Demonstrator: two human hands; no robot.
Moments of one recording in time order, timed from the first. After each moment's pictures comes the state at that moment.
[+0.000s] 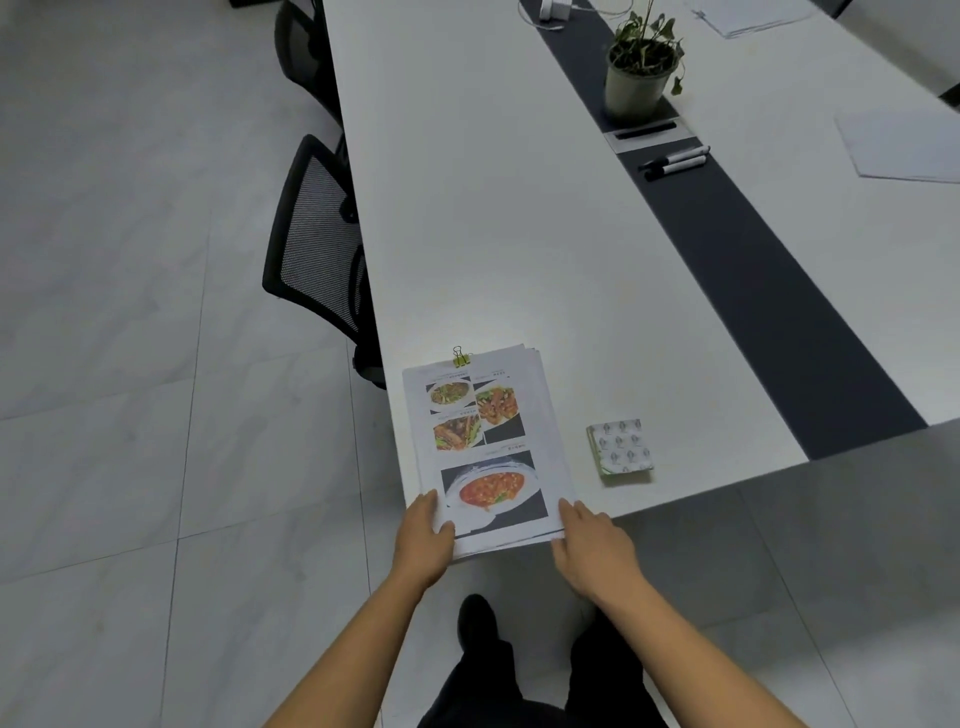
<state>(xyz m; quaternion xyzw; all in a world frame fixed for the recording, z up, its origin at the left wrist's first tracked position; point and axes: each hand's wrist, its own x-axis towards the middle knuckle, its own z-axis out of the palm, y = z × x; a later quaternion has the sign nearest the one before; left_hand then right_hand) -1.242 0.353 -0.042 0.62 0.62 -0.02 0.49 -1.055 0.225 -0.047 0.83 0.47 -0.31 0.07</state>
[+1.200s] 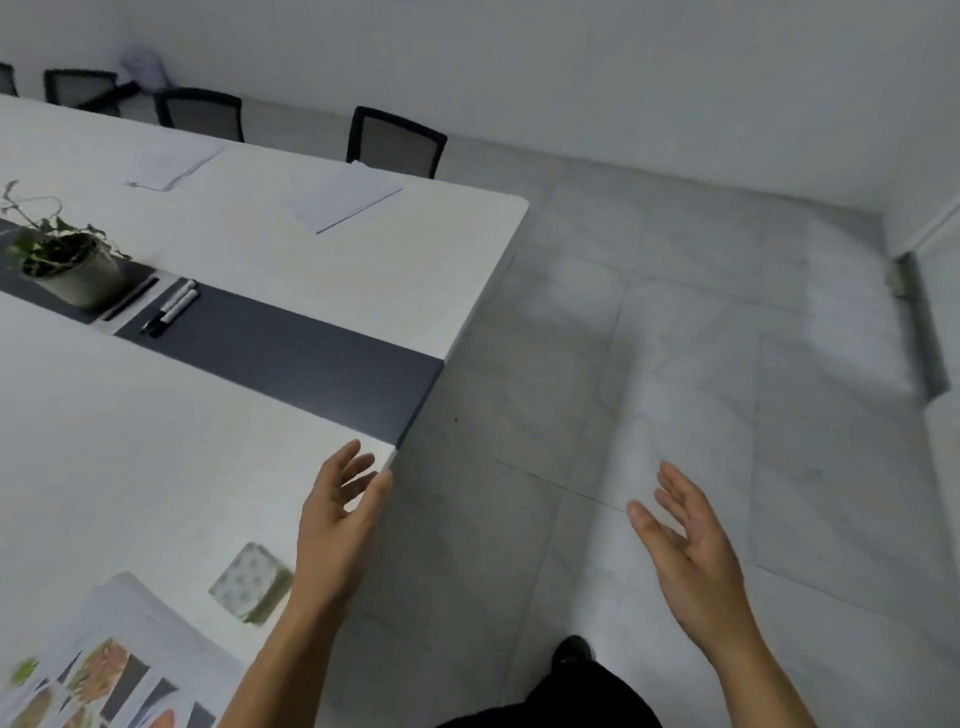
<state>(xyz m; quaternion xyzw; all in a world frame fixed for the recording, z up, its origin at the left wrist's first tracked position) -0.953 0.125 0.140 0.77 0.22 0.05 0.60 -0.963 -0.185 0.119 0.78 -0.15 -0.02 -0.61</state>
